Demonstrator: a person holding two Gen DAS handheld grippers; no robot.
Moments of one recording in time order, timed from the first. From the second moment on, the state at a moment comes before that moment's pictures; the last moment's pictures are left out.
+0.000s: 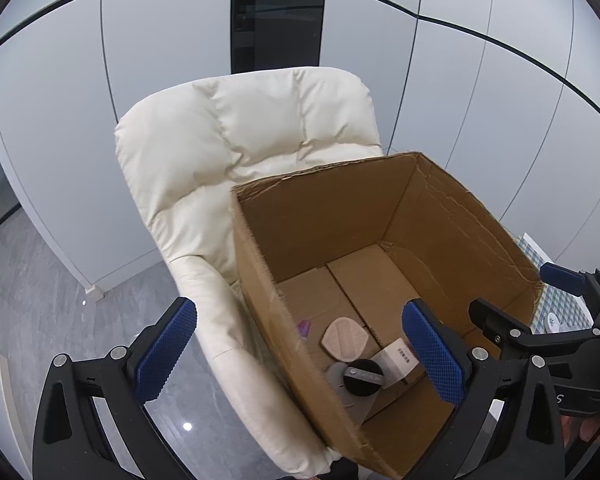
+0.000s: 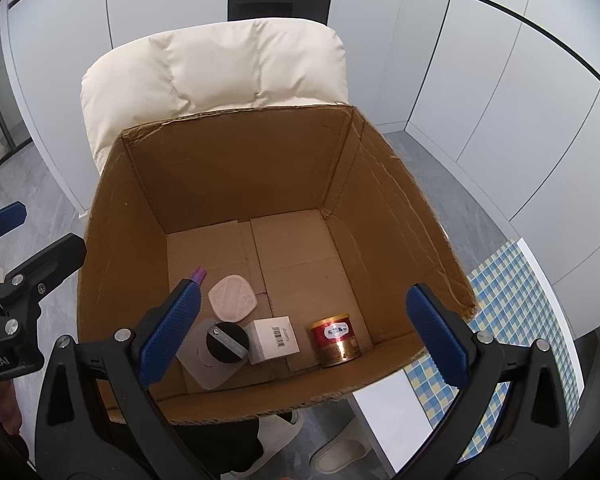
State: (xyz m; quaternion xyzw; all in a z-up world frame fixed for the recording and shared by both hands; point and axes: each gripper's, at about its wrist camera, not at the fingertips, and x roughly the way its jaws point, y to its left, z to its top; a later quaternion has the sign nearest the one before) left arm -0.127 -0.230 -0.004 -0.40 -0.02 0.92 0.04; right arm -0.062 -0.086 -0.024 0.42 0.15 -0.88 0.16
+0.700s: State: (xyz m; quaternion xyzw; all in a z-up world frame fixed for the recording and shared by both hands) left arm -0.138 -0.185 -0.005 -0.40 -0.01 0.91 0.07; right arm -0.068 -0.033 -0.019 0.43 0.13 -0.89 0.12
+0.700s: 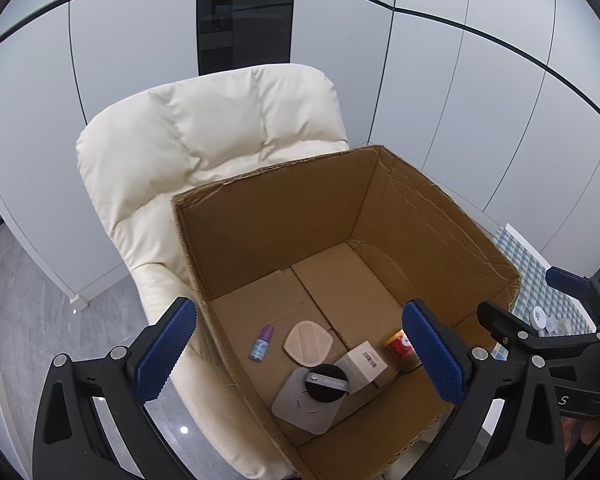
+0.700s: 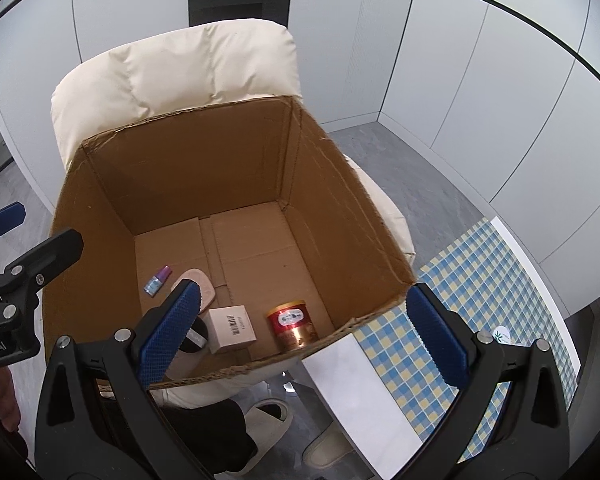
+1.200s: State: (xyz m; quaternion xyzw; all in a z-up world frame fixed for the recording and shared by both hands) left arm -0.141 -0.161 -0.005 -0.41 -0.01 0.91 0.09; right arm -0.070 -0.007 -0.018 0.43 0.12 -0.89 0.10
